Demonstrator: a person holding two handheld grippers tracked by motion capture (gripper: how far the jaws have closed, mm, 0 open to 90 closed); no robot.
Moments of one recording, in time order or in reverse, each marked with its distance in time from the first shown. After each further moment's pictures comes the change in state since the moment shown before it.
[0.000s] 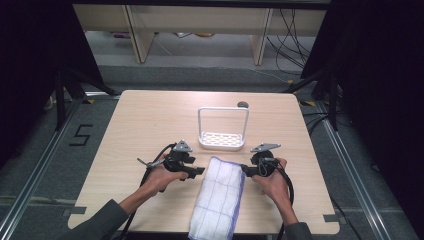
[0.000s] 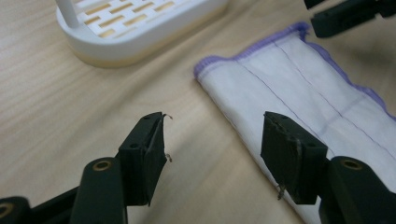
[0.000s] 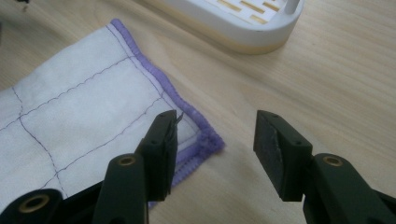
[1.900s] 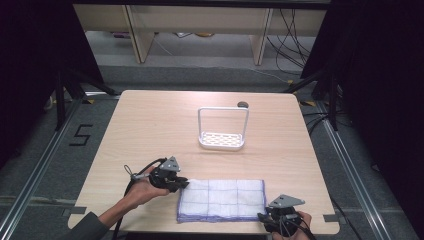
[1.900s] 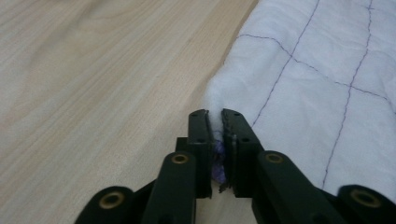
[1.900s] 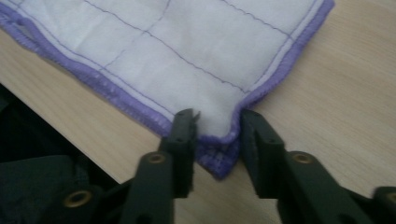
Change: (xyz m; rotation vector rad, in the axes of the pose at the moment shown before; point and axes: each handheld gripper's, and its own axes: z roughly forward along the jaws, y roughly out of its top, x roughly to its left) left arm -0.010 -0.051 -0.037 0.096 -0.074 0.173; right arm 0.051 -0.120 -0.080 0.061 0.005 -0.016
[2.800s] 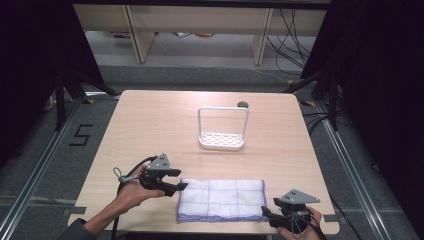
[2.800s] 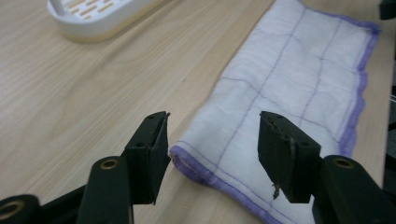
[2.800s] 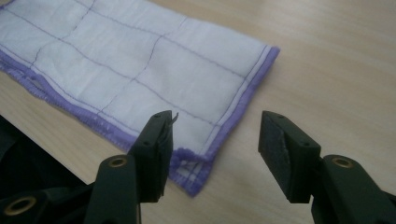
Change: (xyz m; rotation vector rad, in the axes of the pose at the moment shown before) left arm -0.010 0.009 -0.034 -0.115 0.024 -0.050; right arm -0.013 0.007 -0.021 -0.119 -0.014 0.055
